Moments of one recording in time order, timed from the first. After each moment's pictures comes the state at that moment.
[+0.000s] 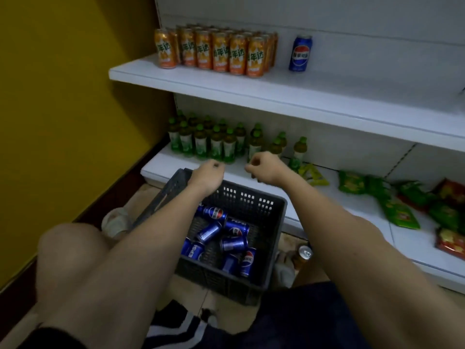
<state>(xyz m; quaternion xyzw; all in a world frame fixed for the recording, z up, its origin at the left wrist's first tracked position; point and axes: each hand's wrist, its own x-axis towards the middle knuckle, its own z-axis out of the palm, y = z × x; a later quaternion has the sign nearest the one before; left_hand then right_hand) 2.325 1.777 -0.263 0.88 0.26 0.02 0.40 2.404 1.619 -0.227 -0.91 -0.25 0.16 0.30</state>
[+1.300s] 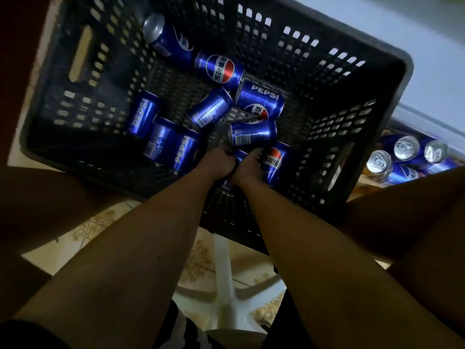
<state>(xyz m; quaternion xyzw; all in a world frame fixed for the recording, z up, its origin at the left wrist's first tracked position) 2.329 1.782 -0.635 0.74 0.37 -0.39 0.41 2.348 1.691 -0.646 -0.82 0.17 0.48 0.25</state>
